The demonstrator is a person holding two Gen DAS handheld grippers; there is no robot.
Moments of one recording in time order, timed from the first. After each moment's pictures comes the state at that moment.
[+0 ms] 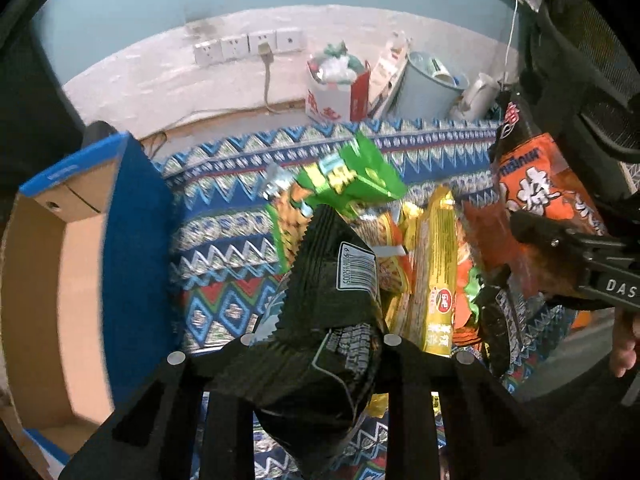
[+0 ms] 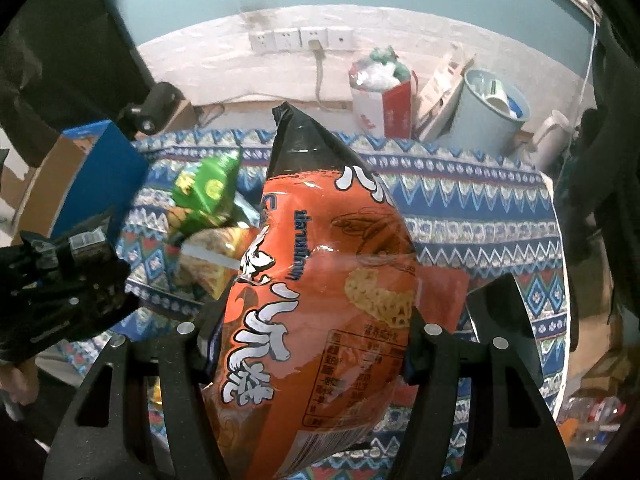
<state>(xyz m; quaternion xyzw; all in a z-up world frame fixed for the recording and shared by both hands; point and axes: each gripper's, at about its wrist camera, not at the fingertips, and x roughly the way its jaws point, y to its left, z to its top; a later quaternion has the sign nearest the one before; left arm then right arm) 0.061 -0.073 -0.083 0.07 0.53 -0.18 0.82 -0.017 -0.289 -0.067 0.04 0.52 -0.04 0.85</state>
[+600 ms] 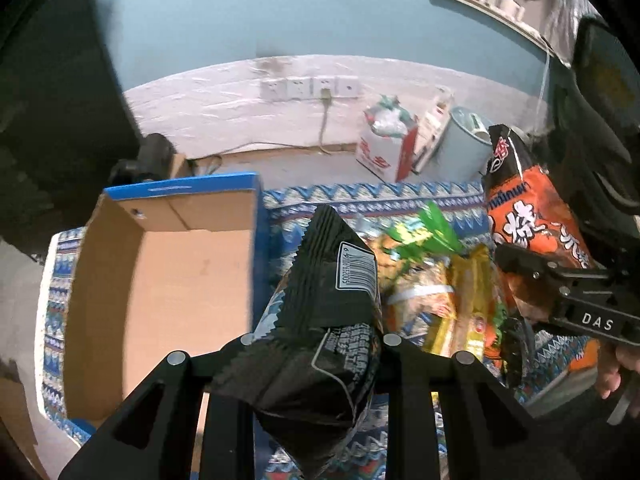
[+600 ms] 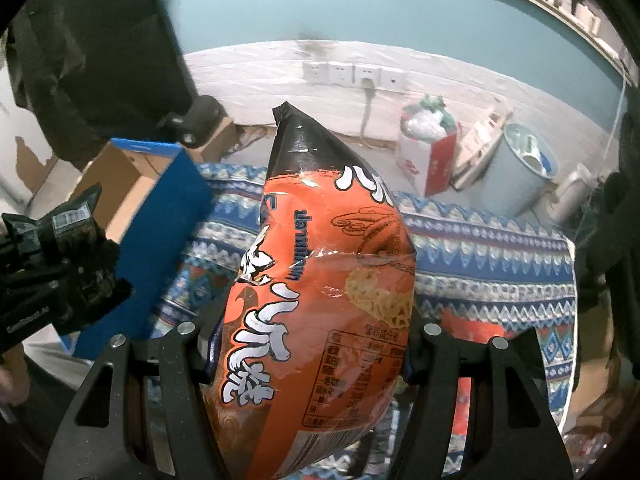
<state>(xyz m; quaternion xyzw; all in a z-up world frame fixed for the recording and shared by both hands) 0.061 0.008 -0.033 0.04 0.48 -0.11 0.87 0.021 -0.206 -0.032 0.01 0.49 0.01 0.87</state>
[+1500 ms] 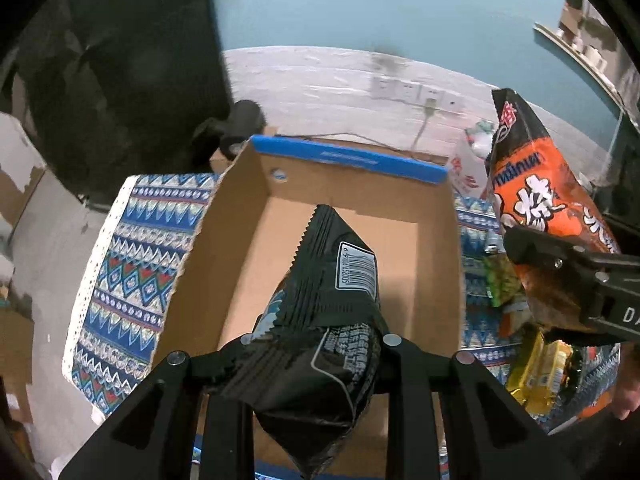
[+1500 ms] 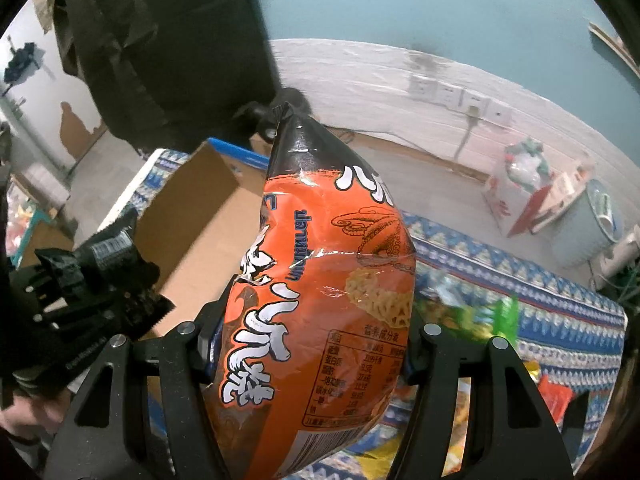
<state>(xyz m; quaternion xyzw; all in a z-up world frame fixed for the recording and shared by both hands) 0.072 0.155 -0.055 -0.01 0.49 0.01 0.87 0.106 -0.042 -0.041 -0.01 0.50 0.12 0.86</state>
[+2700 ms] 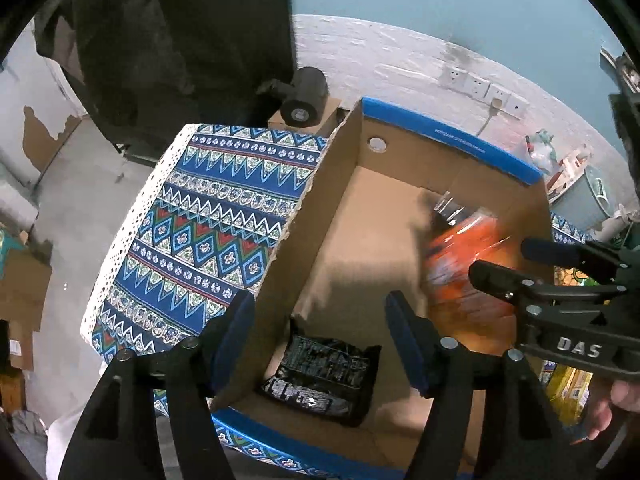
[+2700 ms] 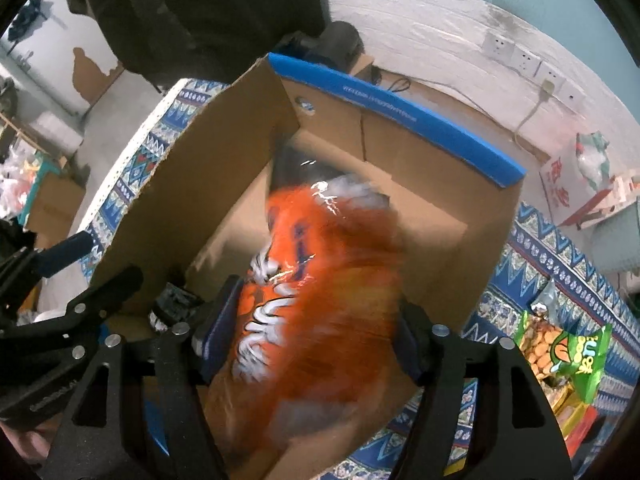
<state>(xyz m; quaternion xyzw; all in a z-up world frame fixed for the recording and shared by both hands) 0.071 0.223 -0.074 -0.05 0.53 0.09 0.84 0.150 0.040 -0.105 -0.03 0.58 0.16 0.80</state>
